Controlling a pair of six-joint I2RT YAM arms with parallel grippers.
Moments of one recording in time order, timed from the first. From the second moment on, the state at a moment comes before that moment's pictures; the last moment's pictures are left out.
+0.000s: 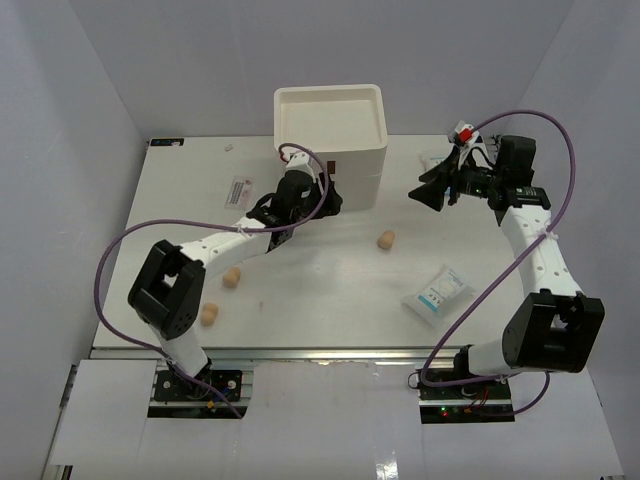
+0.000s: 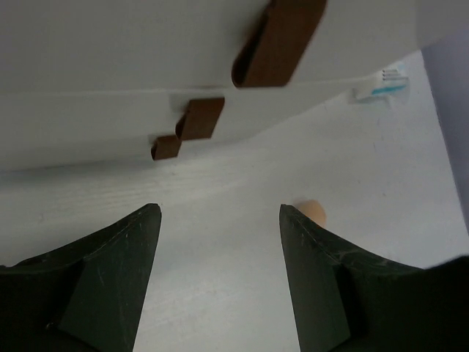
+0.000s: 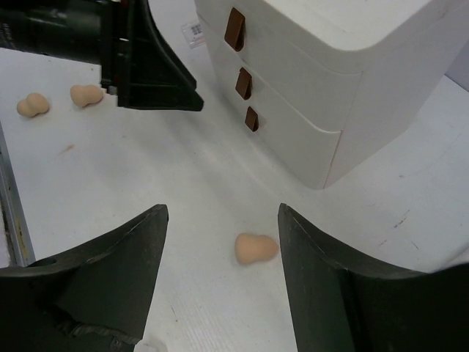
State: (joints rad) left arm -0.65 1.76 1.21 0.13 -0.17 -0.57; right arm -0.06 1.39 1.23 -0.35 -1.10 -0.35
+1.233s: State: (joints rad) left arm -0.73 1.71 1.12 0.12 -0.19 -0.62; right arm -0.12 1.33 1.15 -0.42 -1.15 -0.46
